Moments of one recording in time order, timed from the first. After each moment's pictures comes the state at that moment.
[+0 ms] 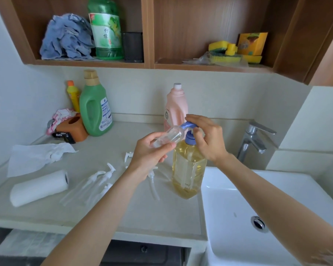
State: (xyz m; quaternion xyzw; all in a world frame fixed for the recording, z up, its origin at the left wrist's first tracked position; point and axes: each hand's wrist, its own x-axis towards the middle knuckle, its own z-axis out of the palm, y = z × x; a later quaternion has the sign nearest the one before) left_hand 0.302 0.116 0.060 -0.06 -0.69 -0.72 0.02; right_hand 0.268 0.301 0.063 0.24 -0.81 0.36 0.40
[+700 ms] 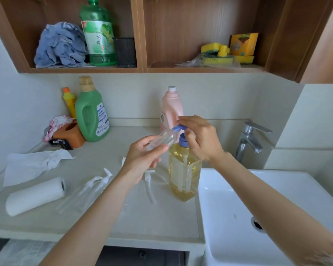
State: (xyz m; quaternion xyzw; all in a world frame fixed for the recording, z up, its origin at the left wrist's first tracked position) left_hand 0.301 0.116 0.064 -0.05 -0.70 -0.72 0.01; right_hand 0.277 0.300 0.079 0.27 -0.83 0.29 0.39
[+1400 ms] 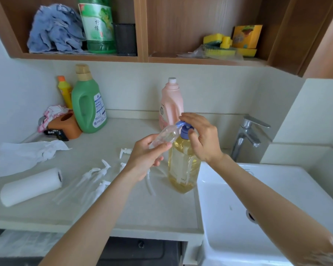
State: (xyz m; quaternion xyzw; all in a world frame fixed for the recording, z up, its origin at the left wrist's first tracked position) left_hand 0.305 0.120 0.047 -0.05 -0.68 -0.73 -0.03; right_hand 0.280 0.296 0.055 0.25 -0.81 0.35 0.41
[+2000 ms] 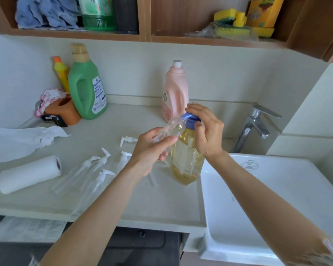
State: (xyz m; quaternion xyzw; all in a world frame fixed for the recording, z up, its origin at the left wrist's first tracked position) left_hand 0.304 0.125 0.039 -0.04 -0.67 -0.74 -0.04; right_hand 0.265 0.286 0.030 0.22 -0.75 0.45 0.44
